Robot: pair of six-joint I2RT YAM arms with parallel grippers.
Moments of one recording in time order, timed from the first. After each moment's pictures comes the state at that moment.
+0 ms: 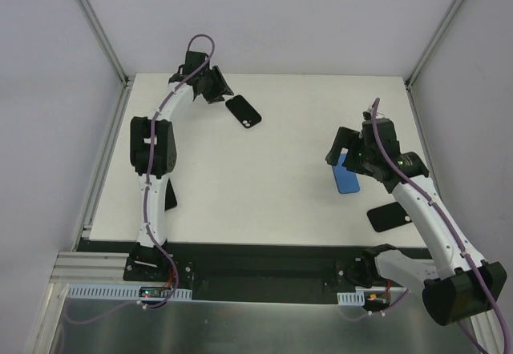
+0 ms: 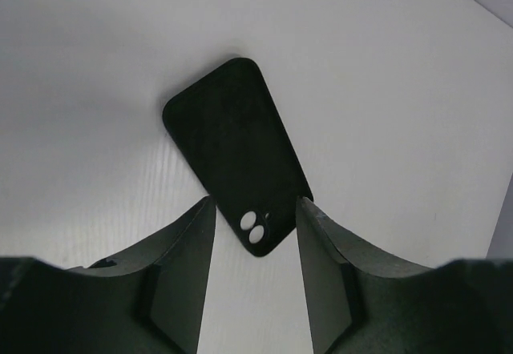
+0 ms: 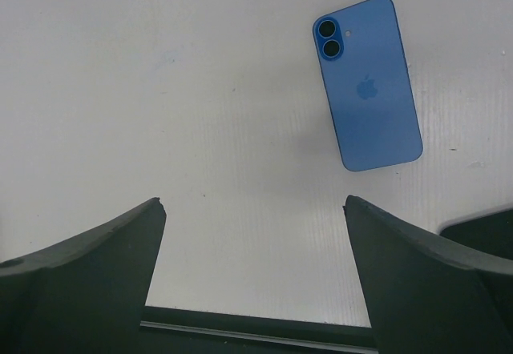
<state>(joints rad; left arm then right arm) -0.16 2.30 2.04 -0.50 0.30 -0.66 0.32 1.07 1.02 -0.77 0.06 0.50</state>
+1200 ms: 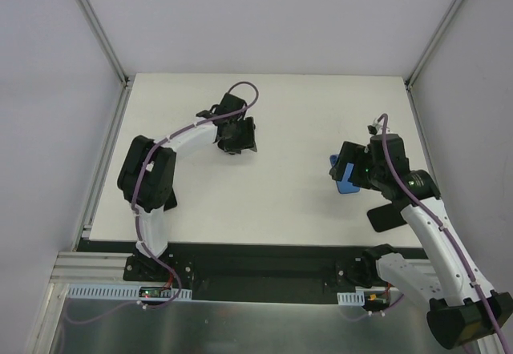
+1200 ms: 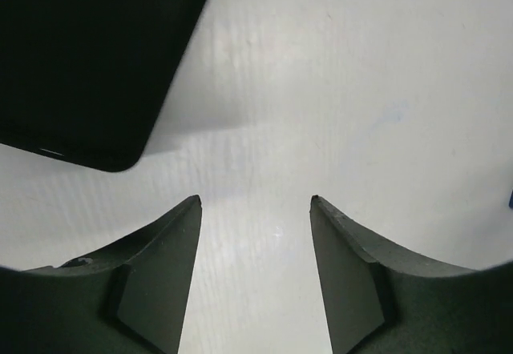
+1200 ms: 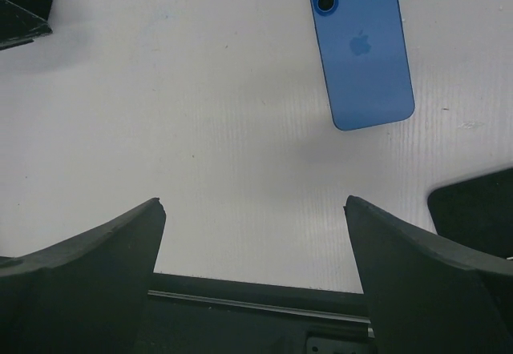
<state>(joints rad) -0.45 1.93 1.41 -0.48 0.15 -0.57 0.33 0.89 0.95 -0.86 0.03 0.47</state>
